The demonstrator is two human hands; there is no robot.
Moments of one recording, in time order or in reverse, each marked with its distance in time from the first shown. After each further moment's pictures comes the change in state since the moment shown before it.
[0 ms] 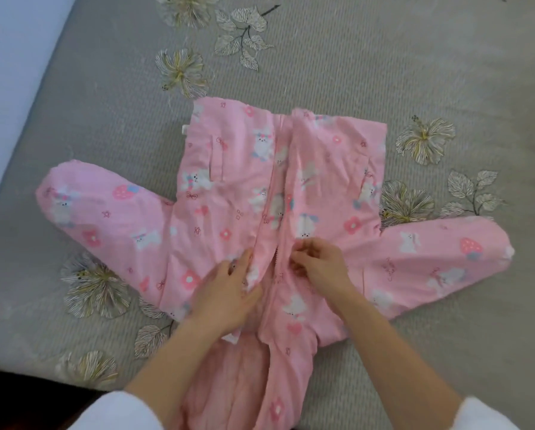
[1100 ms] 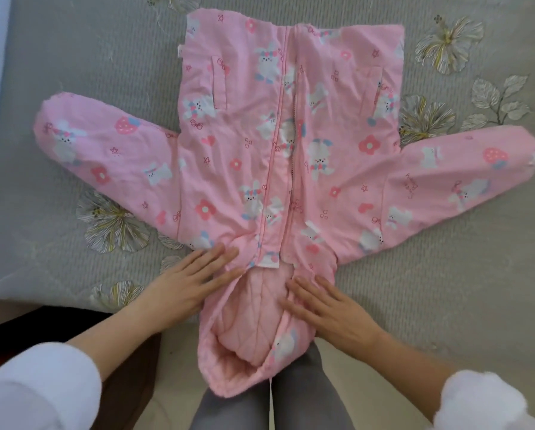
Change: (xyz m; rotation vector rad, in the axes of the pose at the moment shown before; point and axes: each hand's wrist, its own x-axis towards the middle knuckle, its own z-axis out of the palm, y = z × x) left_hand -0.086 -0.123 0.001 0.775 -0.053 0.803; right_hand -0.123 0.152 -0.030 -1.745 -0.563 -0.917
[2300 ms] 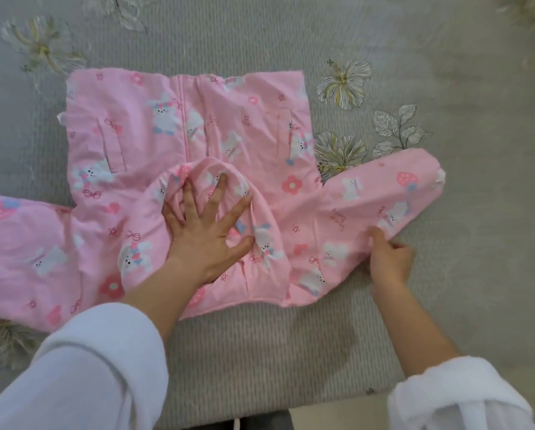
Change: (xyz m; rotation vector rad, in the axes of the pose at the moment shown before) left_hand 0.228 -0.027 -0.050 -0.205 0.191 -0.499; right_hand -0.025 0.167 -0.030 1.414 1.153 1.972
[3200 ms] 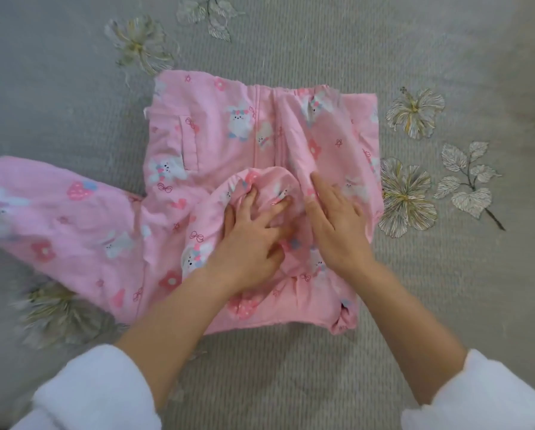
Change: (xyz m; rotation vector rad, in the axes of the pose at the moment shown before) left_hand -0.012 -0.018 -0.036 -0.391 0.056 0.156; right_hand -0.111 -0.054 0.109 -0.675 -0.678 -0.995
